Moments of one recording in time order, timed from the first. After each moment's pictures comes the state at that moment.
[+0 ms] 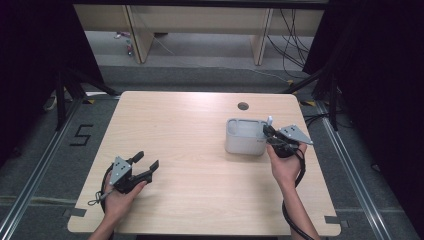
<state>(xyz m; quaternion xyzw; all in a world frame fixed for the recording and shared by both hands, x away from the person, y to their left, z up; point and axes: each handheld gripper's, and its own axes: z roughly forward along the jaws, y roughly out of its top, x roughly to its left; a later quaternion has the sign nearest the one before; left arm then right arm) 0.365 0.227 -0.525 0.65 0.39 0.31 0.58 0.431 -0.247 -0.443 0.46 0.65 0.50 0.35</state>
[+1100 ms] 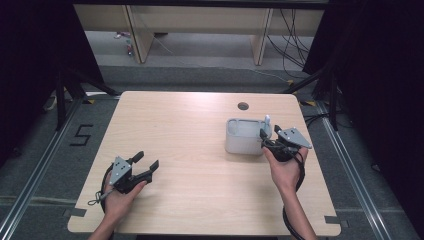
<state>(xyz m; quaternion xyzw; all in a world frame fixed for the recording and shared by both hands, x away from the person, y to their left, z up) 0.363 0.229 -0.524 0.65 0.40 0.30 0.57 0.419 -0.243 -0.441 0.47 0.64 0.47 0.37</state>
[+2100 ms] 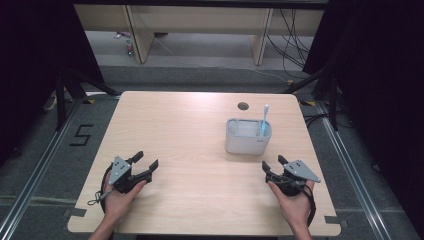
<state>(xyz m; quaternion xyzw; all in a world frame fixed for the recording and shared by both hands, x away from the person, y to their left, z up) 0.364 0.229 -0.524 0.65 0.40 0.30 0.57 0.343 -0.262 -0.486 0.47 0.68 0.47 0.32</state>
